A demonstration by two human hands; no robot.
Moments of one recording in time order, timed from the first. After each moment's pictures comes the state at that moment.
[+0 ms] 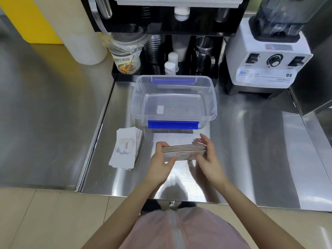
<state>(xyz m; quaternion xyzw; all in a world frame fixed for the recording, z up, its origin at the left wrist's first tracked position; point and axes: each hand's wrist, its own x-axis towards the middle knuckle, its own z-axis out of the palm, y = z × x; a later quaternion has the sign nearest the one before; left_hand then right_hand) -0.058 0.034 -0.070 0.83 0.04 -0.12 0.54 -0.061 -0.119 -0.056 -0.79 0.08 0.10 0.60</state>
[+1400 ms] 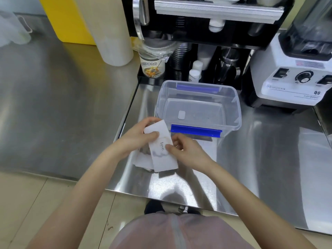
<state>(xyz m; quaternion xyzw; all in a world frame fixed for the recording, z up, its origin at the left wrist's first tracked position) -0.014 0.146 0.024 0.79 0.06 -0.19 0.58 -0.021 -0.021 0.001 -0.84 -0.08 0.24 0.49</state>
